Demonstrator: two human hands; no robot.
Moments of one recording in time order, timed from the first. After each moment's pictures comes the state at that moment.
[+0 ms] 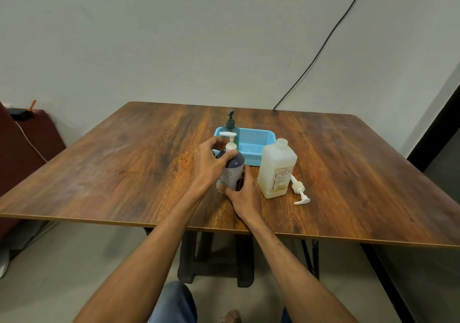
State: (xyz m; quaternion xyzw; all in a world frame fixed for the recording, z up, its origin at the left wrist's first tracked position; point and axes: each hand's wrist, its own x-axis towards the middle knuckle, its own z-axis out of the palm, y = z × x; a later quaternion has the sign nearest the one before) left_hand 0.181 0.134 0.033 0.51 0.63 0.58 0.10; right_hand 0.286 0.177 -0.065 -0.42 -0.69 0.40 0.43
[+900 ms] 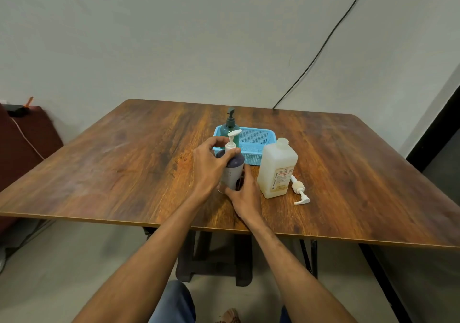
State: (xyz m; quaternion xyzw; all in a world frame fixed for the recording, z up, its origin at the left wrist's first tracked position) left_hand 0.186 0.135 0.025 0.50 0.60 0.62 0.06; right_hand 0.286 0.180 -0.070 -0.42 -0.70 0.38 0.43
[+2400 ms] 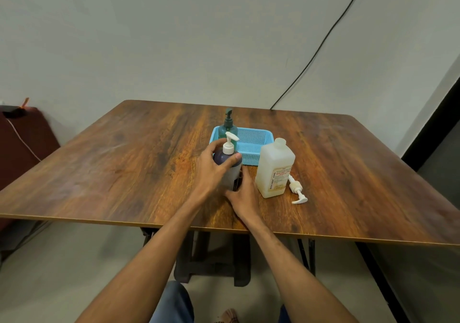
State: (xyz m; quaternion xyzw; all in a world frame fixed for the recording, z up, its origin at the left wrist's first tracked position) left_hand 0.186 0.134 0.010 0.50 0.60 0.60 0.17; right_hand 0.290 0.176 -0.065 -0.42 -0.70 0.39 0.43
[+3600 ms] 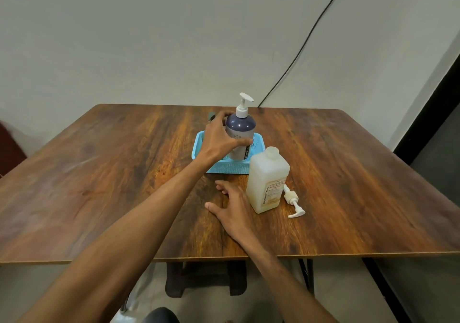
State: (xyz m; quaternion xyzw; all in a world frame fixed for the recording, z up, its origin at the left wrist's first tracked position) left_hand 0.179 0.259 0.051 0.59 0.60 0.51 0.14; right_hand 0.290 0.192 -0.069 -0.45 -0.75 0.33 0.35
